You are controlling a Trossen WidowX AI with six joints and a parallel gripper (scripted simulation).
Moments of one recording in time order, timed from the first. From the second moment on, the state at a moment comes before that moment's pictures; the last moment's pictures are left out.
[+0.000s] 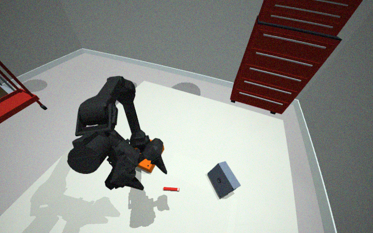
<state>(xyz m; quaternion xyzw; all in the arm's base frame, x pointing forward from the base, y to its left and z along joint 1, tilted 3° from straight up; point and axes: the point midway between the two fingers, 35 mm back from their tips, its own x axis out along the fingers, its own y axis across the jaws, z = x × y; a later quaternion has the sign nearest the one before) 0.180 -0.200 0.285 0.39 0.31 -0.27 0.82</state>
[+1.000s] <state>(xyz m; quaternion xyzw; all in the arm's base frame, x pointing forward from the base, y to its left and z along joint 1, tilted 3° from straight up) 0.222 -0.198 0.181 0.66 0.34 -0.48 0.47</state>
